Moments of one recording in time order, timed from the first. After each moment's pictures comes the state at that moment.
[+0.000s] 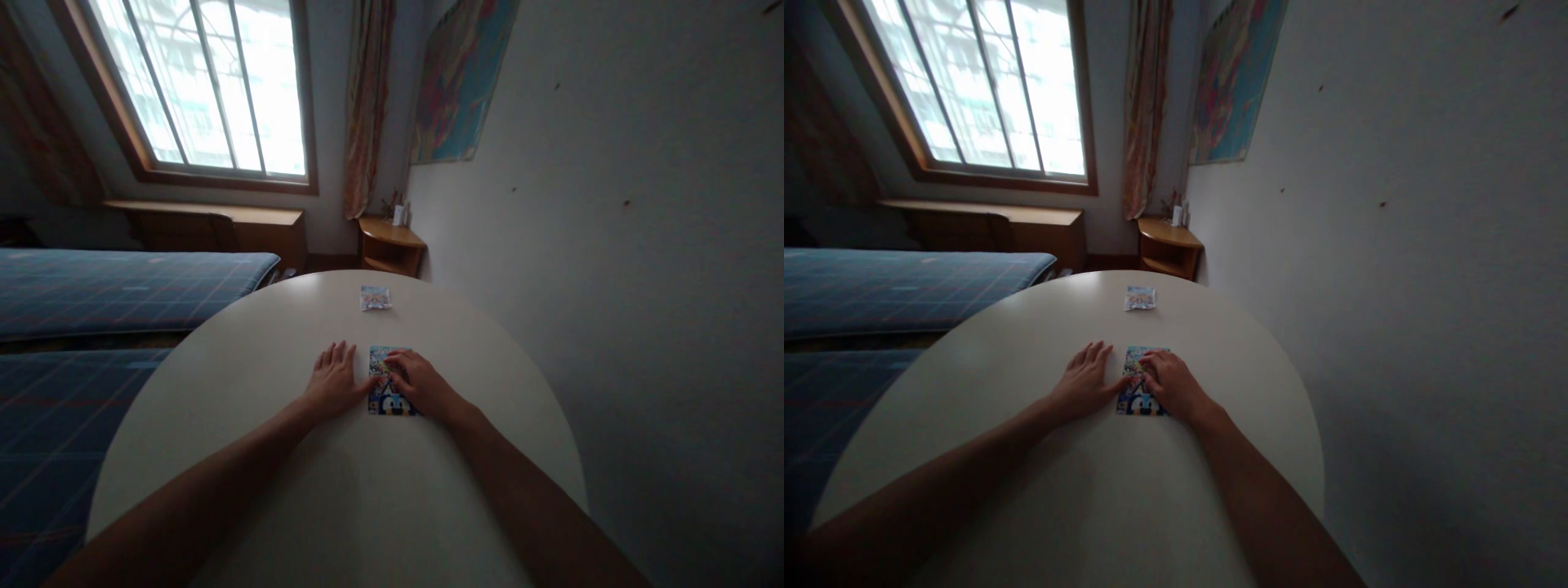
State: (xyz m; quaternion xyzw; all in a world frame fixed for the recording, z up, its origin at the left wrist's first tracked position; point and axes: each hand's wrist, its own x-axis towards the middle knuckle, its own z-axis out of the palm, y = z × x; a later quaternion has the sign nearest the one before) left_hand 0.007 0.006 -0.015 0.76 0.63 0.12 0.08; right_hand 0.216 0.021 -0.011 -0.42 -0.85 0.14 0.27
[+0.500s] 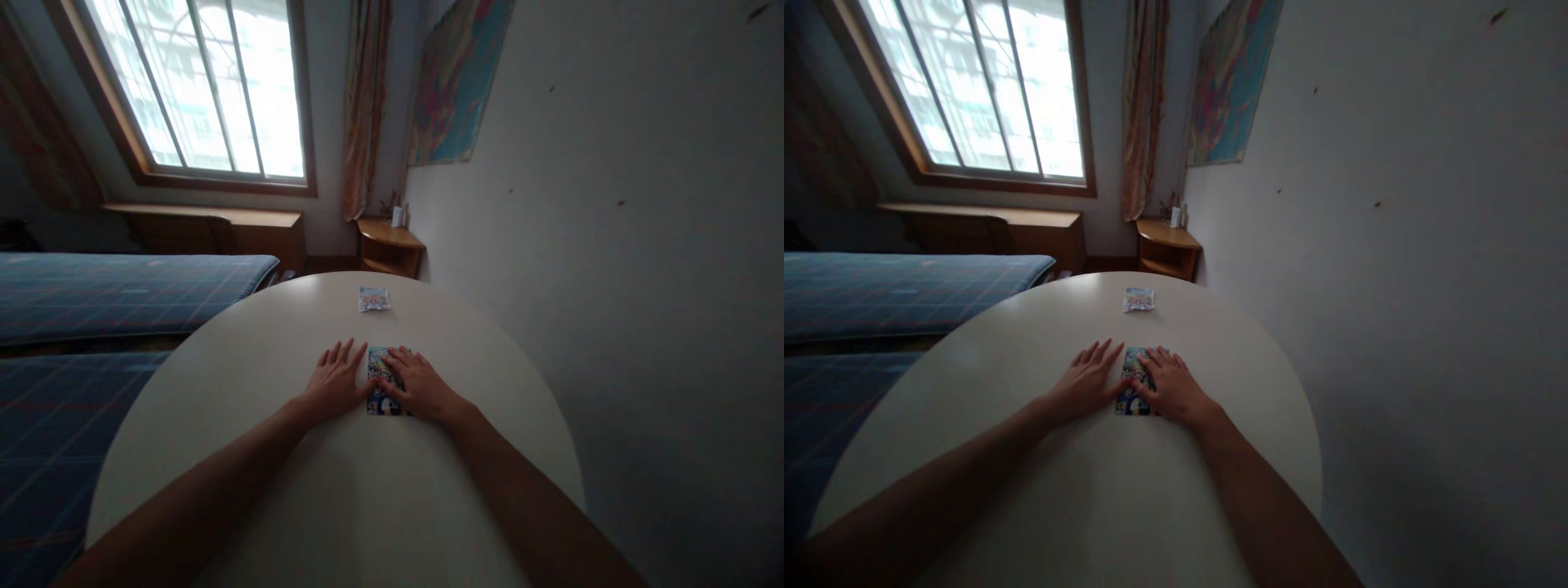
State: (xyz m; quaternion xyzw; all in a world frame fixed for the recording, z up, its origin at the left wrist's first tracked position) left_hand 0.005 0.009 -0.014 0.80 0.58 0.11 0.04; right_hand 0.213 0.015 -0.007 -0.47 -0.87 0.09 0.11
